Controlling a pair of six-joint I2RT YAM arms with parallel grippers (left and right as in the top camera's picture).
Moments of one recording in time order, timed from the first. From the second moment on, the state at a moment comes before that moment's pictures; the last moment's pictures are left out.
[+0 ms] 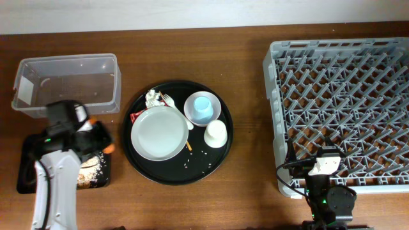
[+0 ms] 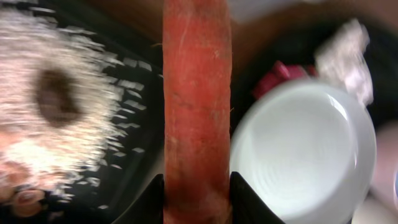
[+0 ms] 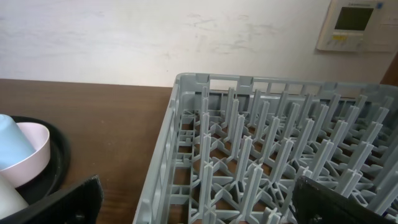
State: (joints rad) left arm 0.30 1.33 0.95 -0.79 0.15 -0.35; right arm -0.05 0.01 0.01 -0.07 -0.05 -0.05
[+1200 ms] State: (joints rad) left arm 0.57 1.50 0.94 -0.71 0.01 -0.71; right arm -0.05 0.01 0.01 -0.07 -0.05 -0.05
